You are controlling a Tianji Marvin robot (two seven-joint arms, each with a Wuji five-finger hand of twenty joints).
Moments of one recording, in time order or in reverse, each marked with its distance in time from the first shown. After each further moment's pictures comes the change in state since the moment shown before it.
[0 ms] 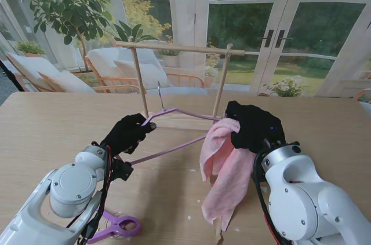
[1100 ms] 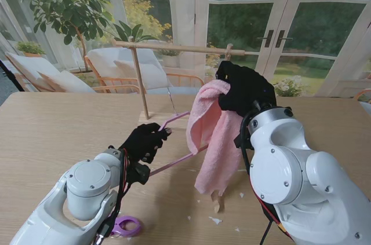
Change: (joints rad) left arm -0.040 -0.051 0.084 -0.002 -0.263 0.184 0.084; right arm 0.331 0.001 -0.178 -0.003 0.068 0.289 0.030; left_hand 0.011 0.025 0.000 0.000 -0.025 0.011 0.002 0.015 -0.013 -0.003 0.023 -0.009 0.000 -0.001 0.005 0.000 0.000 0.000 0.000 -0.001; right_hand 0.000 -0.001 0.002 0.000 0.002 0.000 0.000 0.000 0.009 0.007 0.000 0.003 0.001 0.002 0.014 0.021 0.002 -0.001 0.022 0.000
